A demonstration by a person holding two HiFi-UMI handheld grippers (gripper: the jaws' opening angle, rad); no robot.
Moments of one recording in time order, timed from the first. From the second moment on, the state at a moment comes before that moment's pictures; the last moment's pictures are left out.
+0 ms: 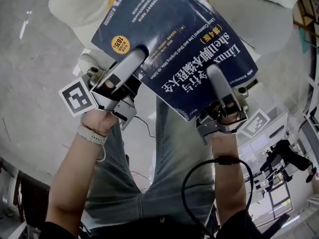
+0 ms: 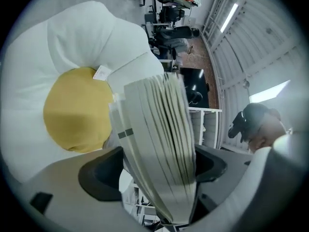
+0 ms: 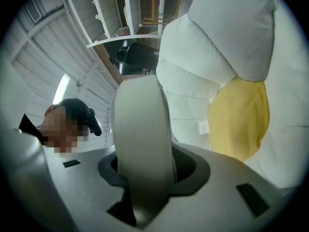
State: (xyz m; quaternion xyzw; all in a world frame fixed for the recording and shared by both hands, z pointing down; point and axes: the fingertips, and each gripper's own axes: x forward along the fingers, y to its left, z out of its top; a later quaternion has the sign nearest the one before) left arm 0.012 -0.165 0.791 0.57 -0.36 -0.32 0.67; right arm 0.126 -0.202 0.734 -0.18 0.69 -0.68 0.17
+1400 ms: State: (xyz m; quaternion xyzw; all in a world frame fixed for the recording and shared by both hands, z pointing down) left arm 0.017 -0.202 0.767 0.63 -0.28 -0.35 0.63; right arm 0.127 -0.198 0.744 -0.18 0.67 -0.68 0.23
